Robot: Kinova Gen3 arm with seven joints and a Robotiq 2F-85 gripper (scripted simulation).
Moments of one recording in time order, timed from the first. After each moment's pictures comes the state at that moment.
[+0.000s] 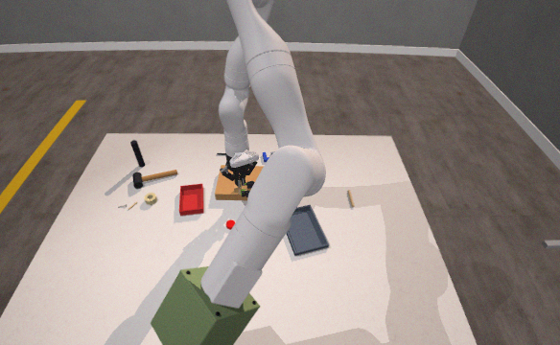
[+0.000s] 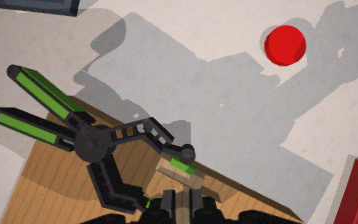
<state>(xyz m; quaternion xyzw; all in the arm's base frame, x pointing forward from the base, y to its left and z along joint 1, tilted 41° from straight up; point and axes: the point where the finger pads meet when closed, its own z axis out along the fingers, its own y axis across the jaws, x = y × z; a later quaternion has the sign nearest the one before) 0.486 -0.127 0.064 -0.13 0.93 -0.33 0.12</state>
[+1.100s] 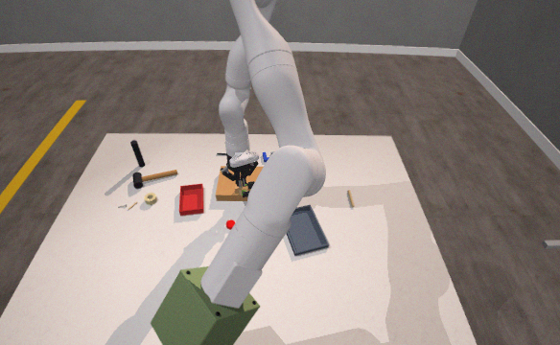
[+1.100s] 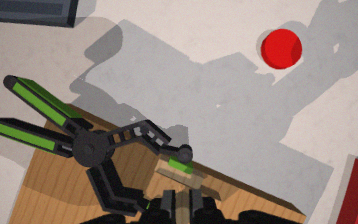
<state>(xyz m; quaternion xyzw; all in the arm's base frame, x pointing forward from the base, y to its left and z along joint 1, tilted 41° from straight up) 0.482 -0.129 0.065 -0.11 0.93 -0.33 0.12</state>
